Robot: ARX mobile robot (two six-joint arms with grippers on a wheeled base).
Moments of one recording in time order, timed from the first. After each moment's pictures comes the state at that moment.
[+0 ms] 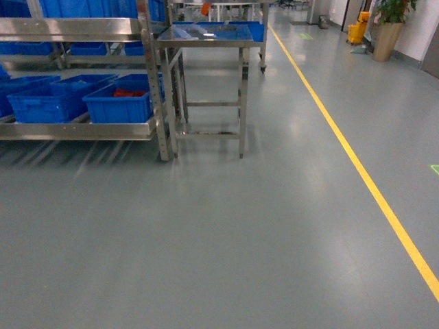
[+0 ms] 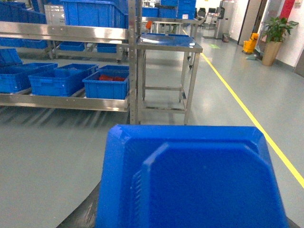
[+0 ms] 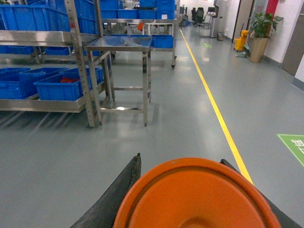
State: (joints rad) left arm 0.00 0.01 0.01 0.00 0.00 -0.02; right arm 0.00 0.00 0.01 0.00 0.00 0.01
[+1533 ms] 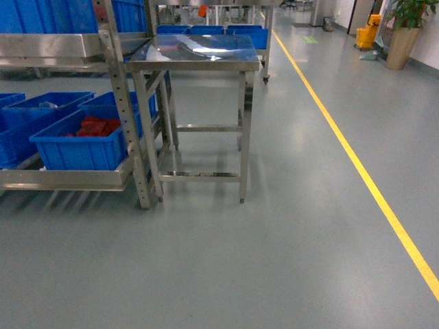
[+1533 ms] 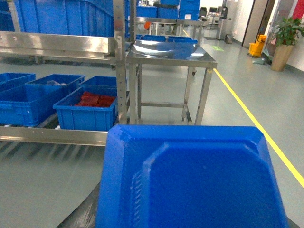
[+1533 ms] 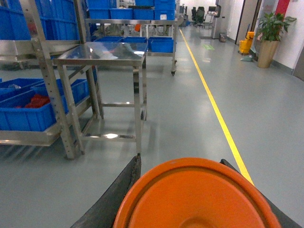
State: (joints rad) left arm 0.00 0.01 0.01 -0.01 0.00 -0.02; right arm 0.00 0.00 0.01 0.00 0.00 0.01
